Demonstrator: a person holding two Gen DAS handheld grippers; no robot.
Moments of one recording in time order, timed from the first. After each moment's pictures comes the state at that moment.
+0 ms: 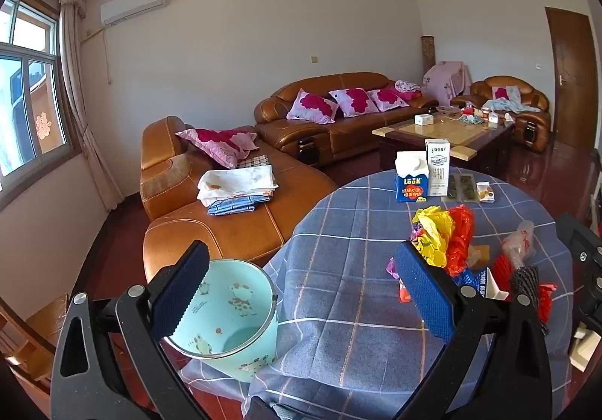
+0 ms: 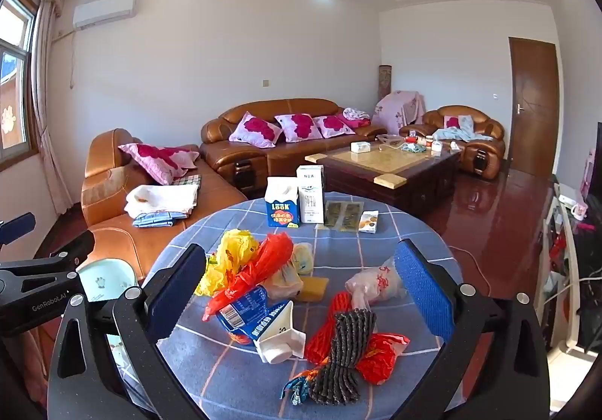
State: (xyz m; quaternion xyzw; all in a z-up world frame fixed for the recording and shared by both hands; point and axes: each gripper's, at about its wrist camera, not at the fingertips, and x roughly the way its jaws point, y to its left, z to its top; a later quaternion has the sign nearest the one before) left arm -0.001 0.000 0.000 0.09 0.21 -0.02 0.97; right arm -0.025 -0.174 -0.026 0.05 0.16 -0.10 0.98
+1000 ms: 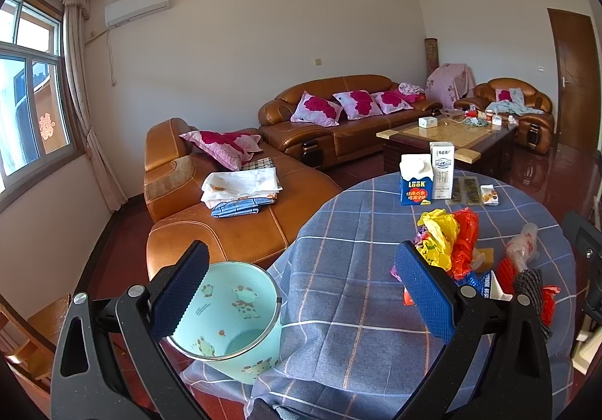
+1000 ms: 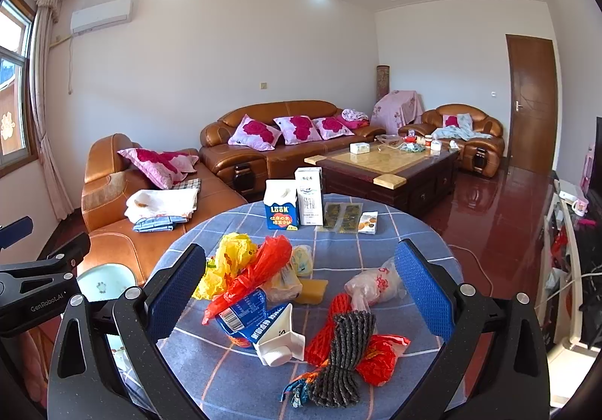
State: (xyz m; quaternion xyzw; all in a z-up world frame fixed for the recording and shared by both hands) left arm 0.000 0.002 -0.001 0.09 0.20 -0.01 0.98; right arm -0.024 -0.176 -0.021 0.05 0.16 -0.10 0.98
